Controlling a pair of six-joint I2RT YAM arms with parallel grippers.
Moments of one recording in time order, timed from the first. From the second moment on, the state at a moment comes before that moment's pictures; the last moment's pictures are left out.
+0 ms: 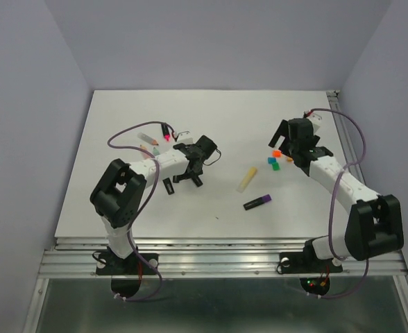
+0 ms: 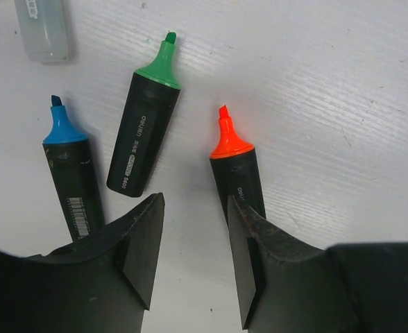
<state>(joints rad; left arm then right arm) -0.72 1.79 1.21 -0.66 -0.54 -0.96 0.23 1.43 0.97 -0.24 0.36 0.58</state>
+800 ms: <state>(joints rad) -1.07 1.63 1.11 -0.16 -0.04 -0.43 0.23 0.85 0.67 -0.43 0.32 0.65</state>
